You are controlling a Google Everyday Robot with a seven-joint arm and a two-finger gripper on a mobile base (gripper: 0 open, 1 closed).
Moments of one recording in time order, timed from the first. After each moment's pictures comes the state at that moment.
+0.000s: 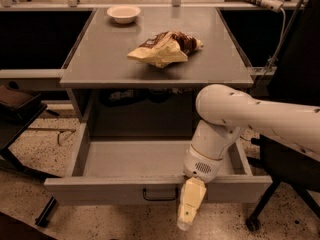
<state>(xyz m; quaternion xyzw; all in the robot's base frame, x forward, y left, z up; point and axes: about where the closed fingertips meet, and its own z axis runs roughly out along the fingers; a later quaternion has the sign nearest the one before) 0.365 -0.069 0.680 0.58 -0.77 -0.26 0.06</state>
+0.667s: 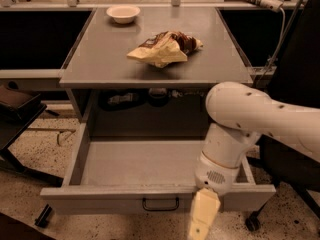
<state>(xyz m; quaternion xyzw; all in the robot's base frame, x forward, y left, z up) 0.317 -0.086 0.714 0.55 -0.79 -0.25 0.11</state>
